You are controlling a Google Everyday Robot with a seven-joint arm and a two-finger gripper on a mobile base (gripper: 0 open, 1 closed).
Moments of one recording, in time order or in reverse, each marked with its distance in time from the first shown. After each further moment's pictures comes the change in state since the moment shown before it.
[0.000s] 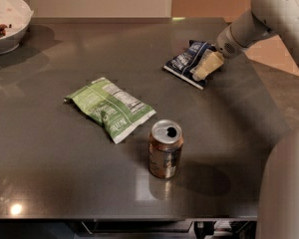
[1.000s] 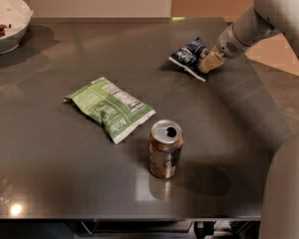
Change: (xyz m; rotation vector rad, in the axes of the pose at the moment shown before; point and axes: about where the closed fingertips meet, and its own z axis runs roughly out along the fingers) arm 0.001 0.011 -0.010 -0.029 0.010 0.016
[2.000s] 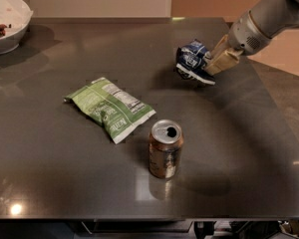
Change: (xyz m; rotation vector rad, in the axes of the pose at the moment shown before) arm -0.007 0.078 -0.074 -0.165 -0.041 -0.276
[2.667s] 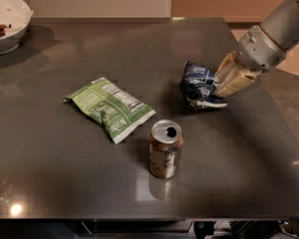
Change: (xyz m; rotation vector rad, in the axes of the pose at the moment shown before) arm 0.020 0.080 -0.014 -0.207 -0.007 -0.324
